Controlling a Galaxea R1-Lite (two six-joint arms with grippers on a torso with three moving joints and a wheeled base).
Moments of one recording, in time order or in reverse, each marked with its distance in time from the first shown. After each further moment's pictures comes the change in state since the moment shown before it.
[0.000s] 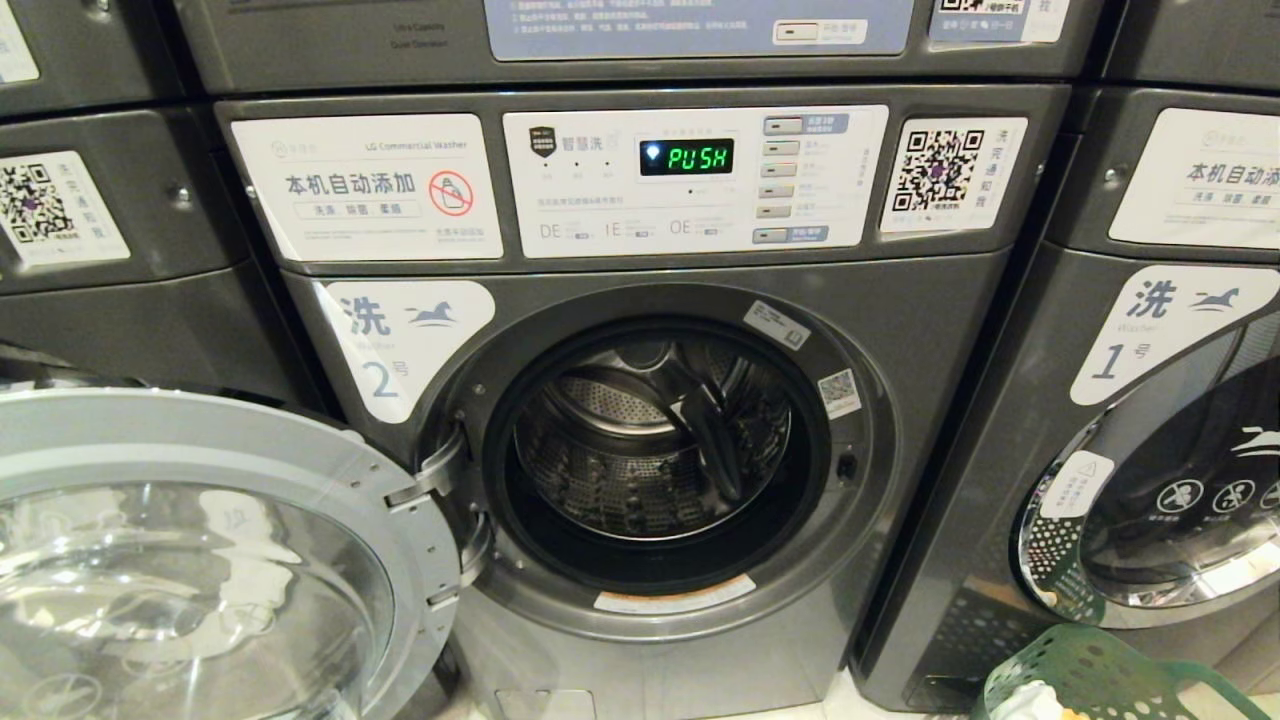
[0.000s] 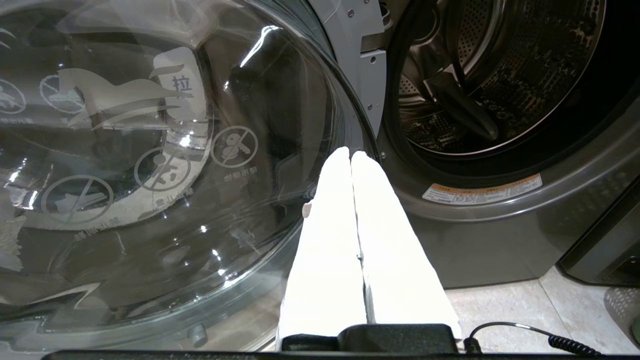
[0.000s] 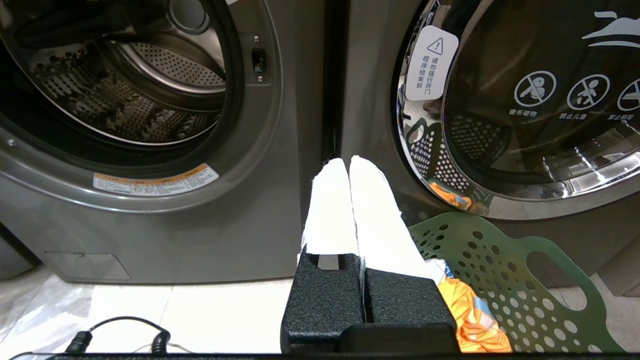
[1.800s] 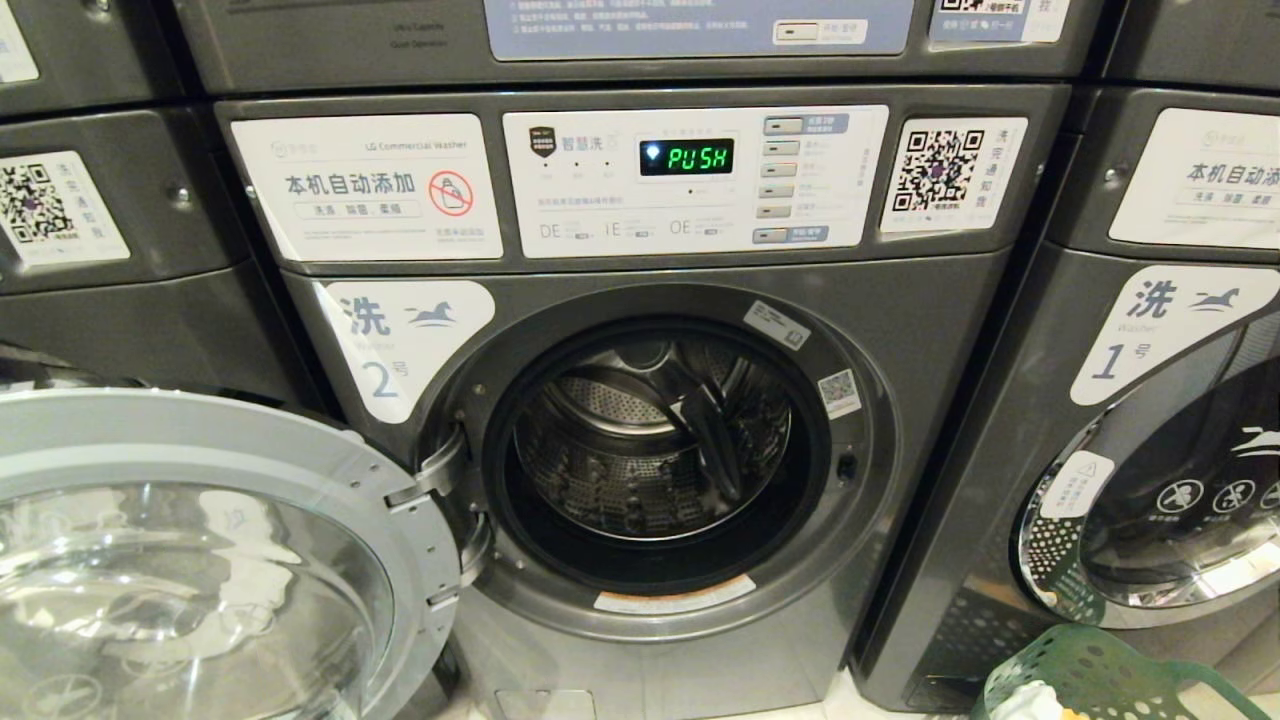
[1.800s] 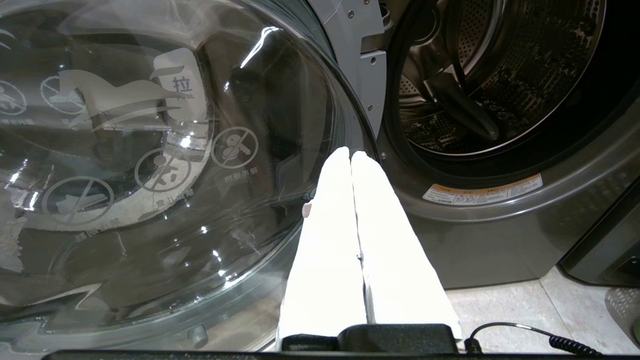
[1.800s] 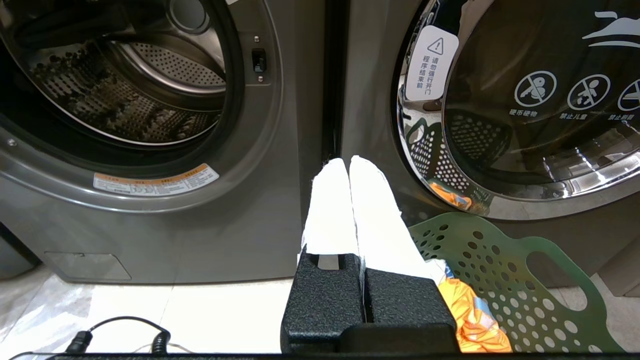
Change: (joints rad) left arm 0.000 0.000 0.000 -0.001 0.000 0.001; right arm 0.000 0.000 0.000 0.000 0.000 0.000
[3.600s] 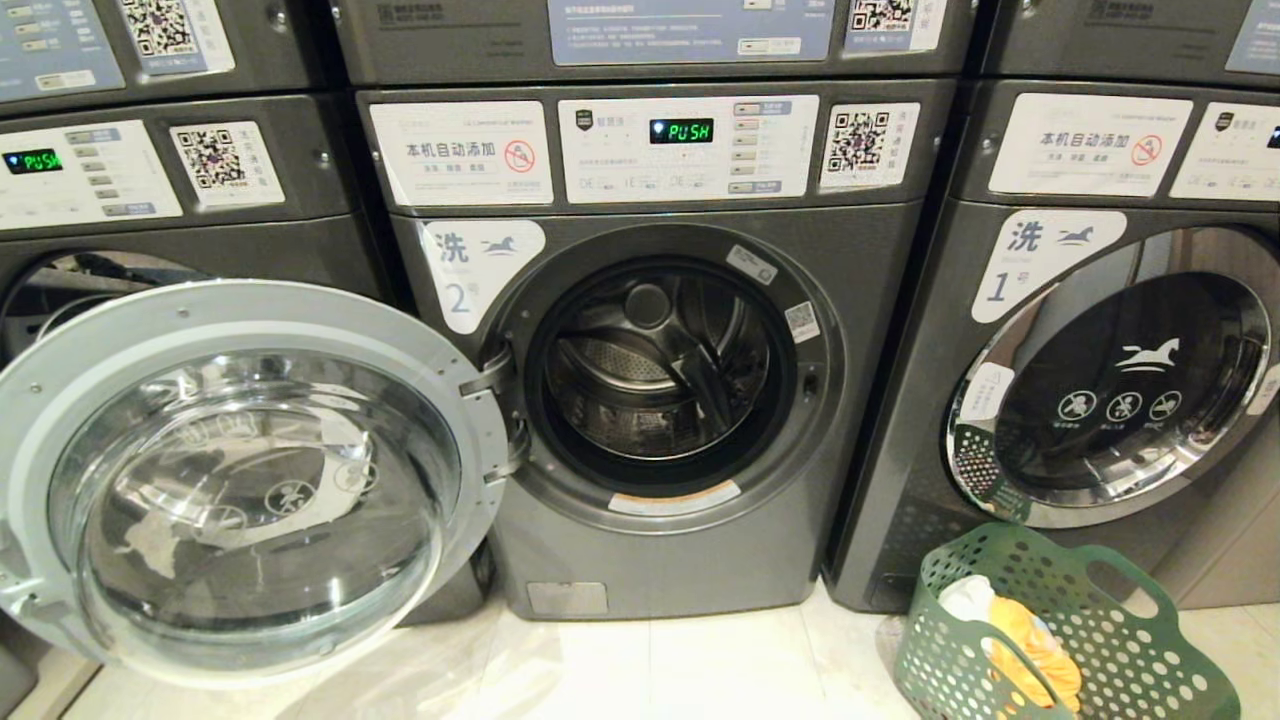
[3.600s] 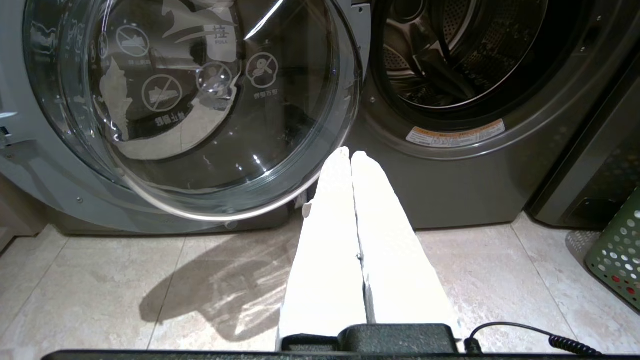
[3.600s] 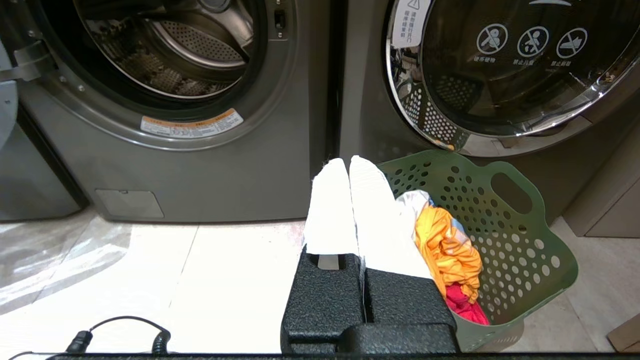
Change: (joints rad) left arm 0.000 0.000 0.000 0.000 0.000 0.000; right arm 0.000 0.000 0.000 0.000 0.000 0.000
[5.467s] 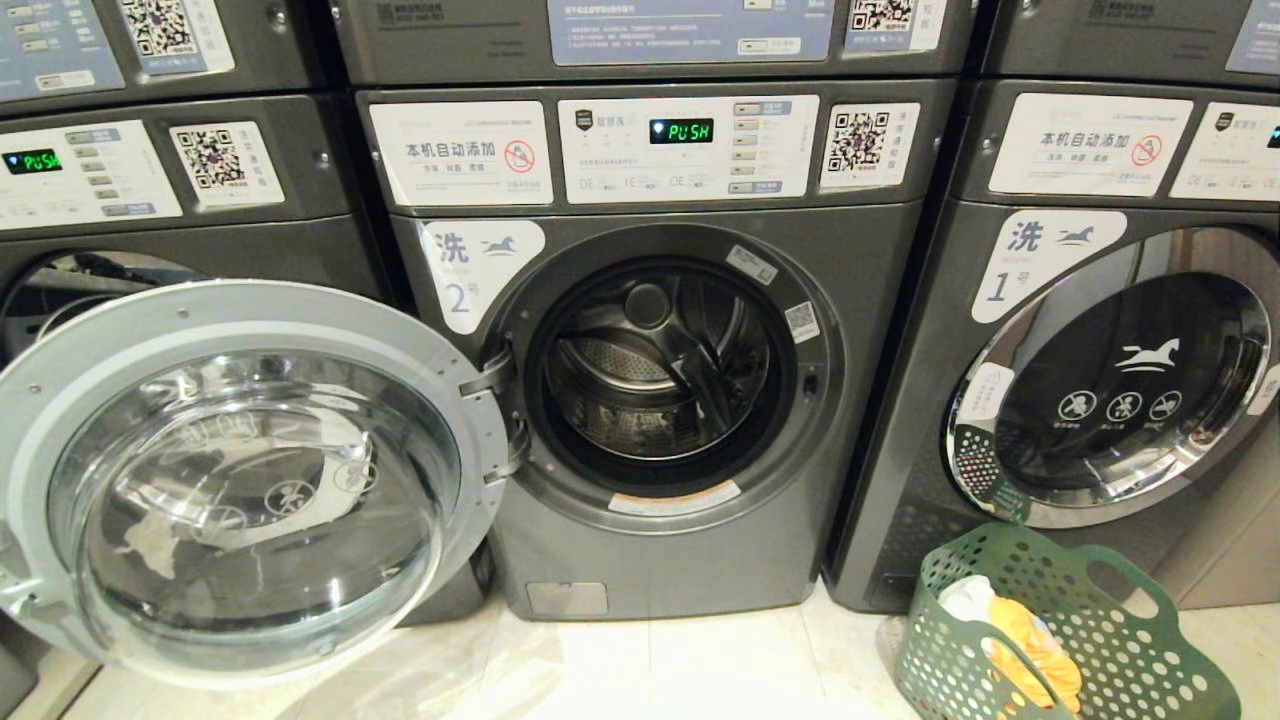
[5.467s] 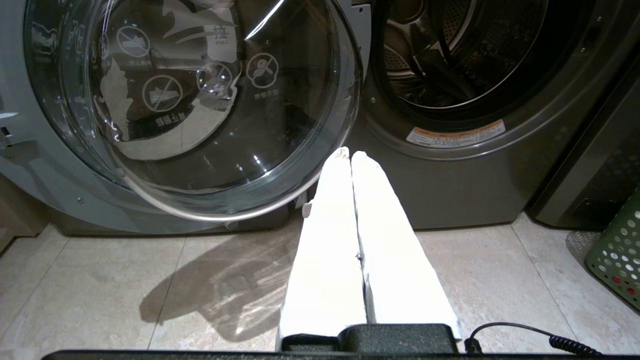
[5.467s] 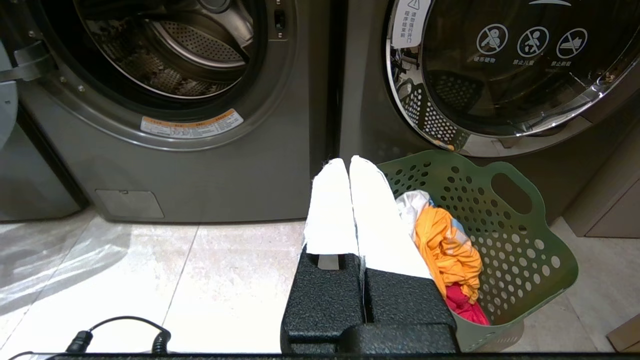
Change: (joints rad) left arm 0.000 0.000 0.000 0.000 0.000 0.001; right arm 0.000 0.000 0.000 0.000 0.000 0.000
